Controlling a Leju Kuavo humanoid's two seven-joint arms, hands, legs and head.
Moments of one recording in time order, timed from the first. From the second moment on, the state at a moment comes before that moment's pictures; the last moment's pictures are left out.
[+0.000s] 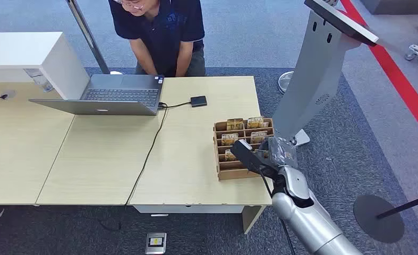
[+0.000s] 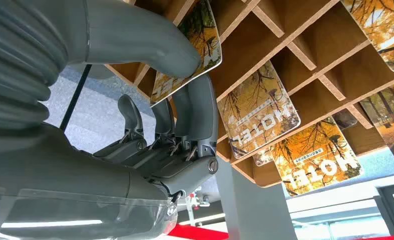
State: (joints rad) left arm -0.14 -0.13 1.51 -0.14 -1.51 0.15 0.01; right arm -0.47 -0.13 0.70 -1.20 0.65 -0.18 0.42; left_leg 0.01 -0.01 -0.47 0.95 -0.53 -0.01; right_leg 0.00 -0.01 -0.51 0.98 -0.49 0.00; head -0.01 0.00
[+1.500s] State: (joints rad) left arm -0.14 -0.12 1.52 -0.14 -1.35 0.08 -0.03; right arm -0.47 -0.18 0.68 -1.44 0.54 -0.18 0.27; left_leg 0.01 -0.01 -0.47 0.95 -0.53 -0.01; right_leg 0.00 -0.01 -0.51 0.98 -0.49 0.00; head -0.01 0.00
